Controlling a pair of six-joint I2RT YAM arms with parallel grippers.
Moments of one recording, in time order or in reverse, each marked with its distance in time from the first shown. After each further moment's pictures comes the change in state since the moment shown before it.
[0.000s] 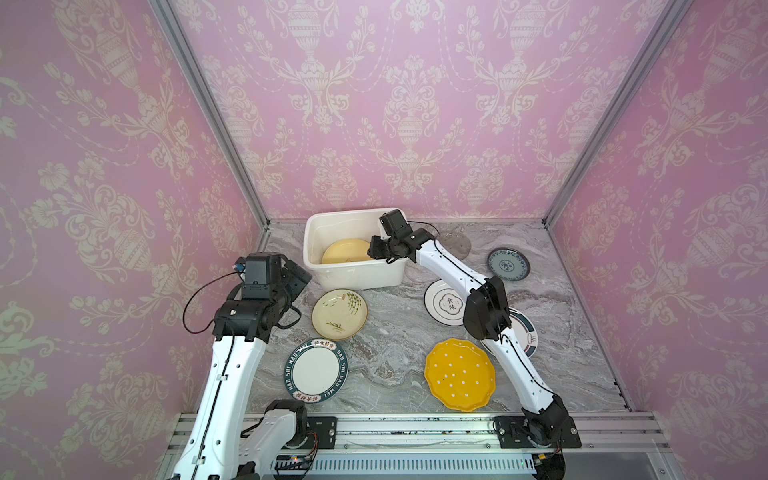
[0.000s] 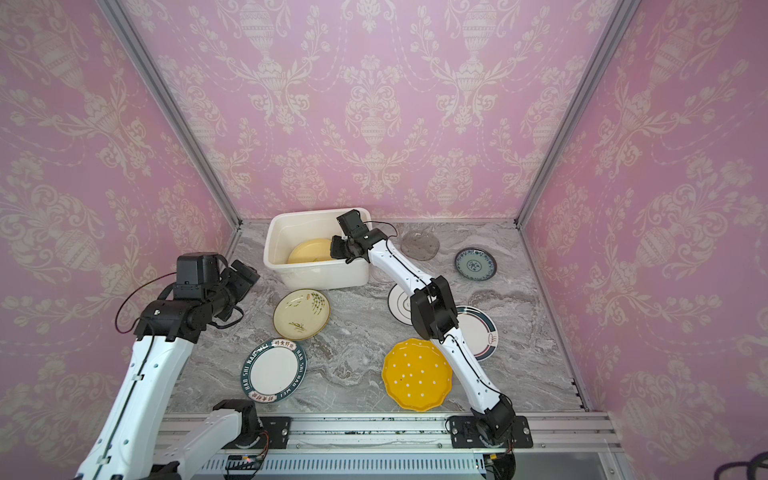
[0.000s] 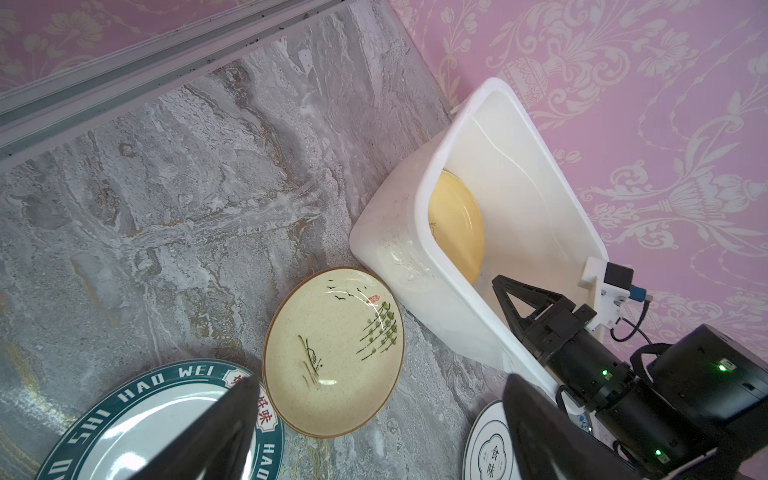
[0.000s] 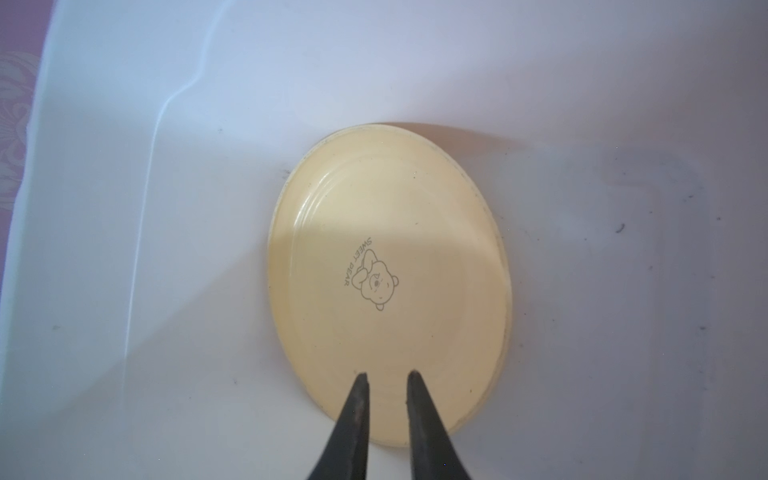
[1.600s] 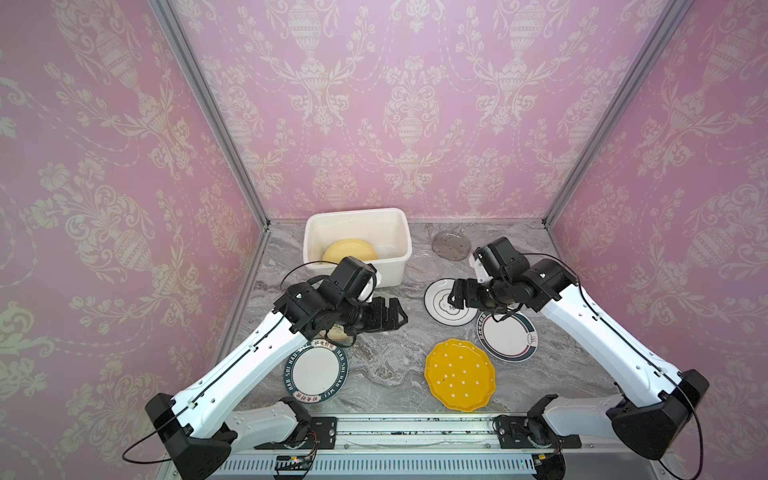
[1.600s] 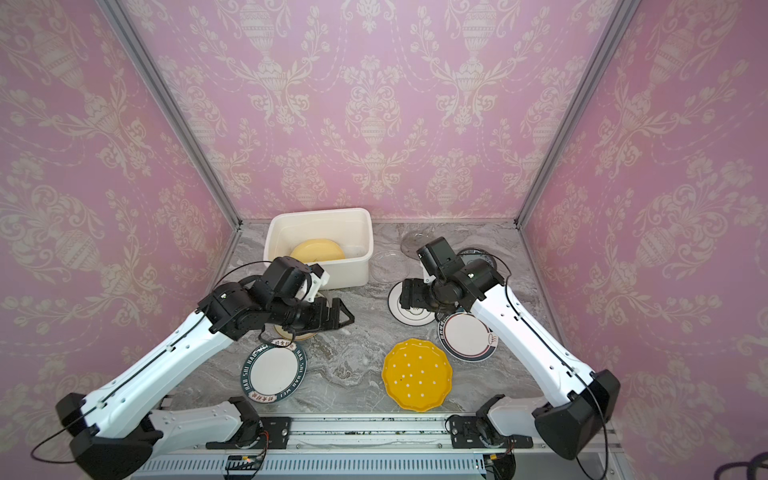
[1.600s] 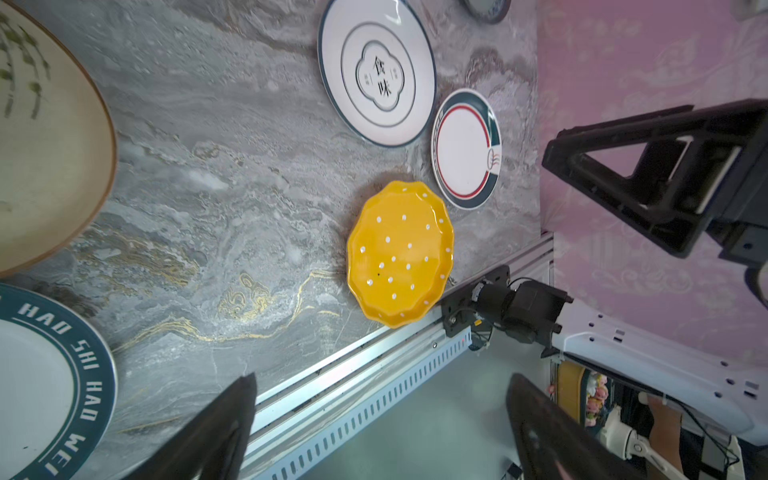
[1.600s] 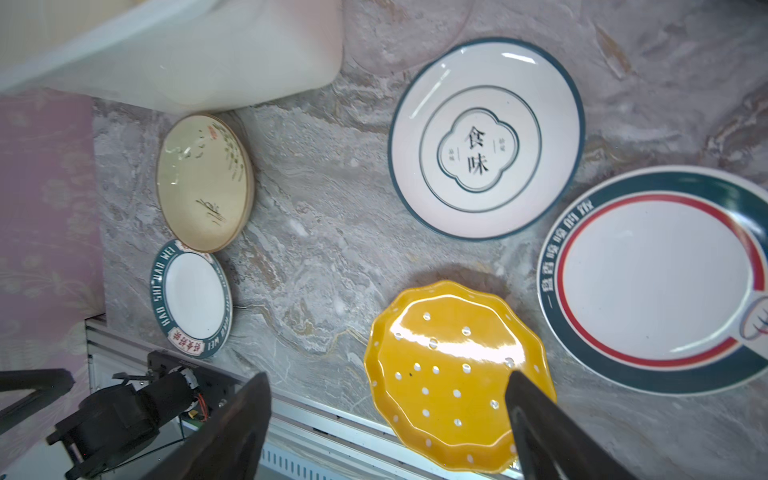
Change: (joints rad) left arm -0.765 0.232 0.129 -0.121 0.389 0.168; right arm -0.089 -1.292 -1.162 -0.485 0.125 -0.052
